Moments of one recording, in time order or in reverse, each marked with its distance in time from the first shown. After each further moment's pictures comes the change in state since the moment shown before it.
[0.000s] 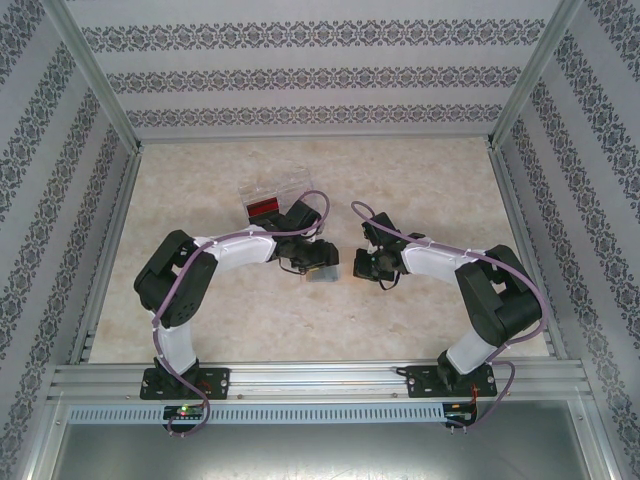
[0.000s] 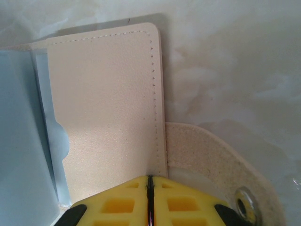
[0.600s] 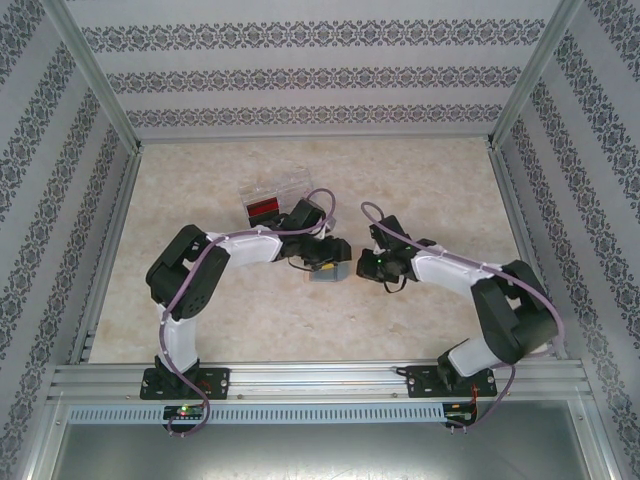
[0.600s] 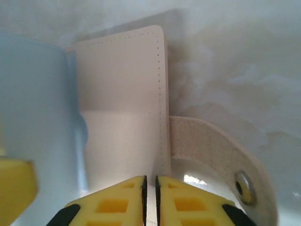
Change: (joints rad) left arm 0.000 0.084 0.027 0.191 0.153 -0.069; right arm -0.016 -0.149 -0.077 0.029 0.005 0.034
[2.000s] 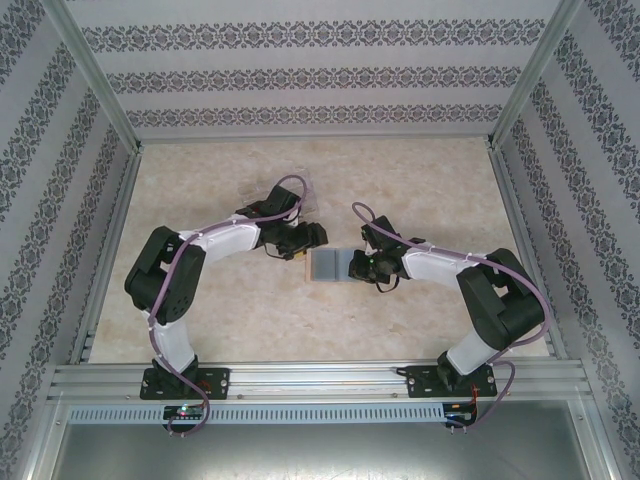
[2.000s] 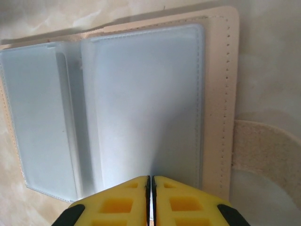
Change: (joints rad) left arm 0.135 -0.116 -0.027 -0.229 -0.133 0.031; right arm 0.033 0.122 0.035 0.052 -0.056 0.021
